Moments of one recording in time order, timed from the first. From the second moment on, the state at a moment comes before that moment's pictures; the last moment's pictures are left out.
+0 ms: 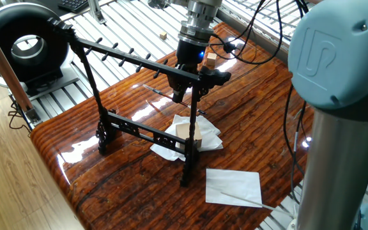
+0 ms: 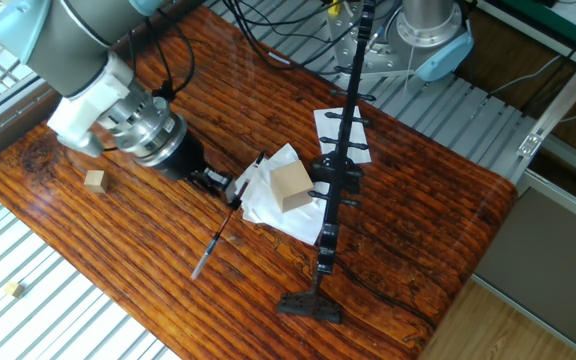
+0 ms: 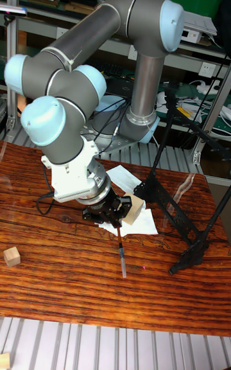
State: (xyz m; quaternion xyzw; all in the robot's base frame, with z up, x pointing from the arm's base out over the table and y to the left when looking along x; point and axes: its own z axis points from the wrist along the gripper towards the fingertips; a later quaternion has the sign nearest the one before) arm 0.543 0.055 0.064 0.01 -0.95 -0.29 0.12
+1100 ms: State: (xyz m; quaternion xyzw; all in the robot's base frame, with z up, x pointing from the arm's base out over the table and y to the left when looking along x) arm 0.530 0.082 0.080 -0.04 -0.92 -0.34 0.20
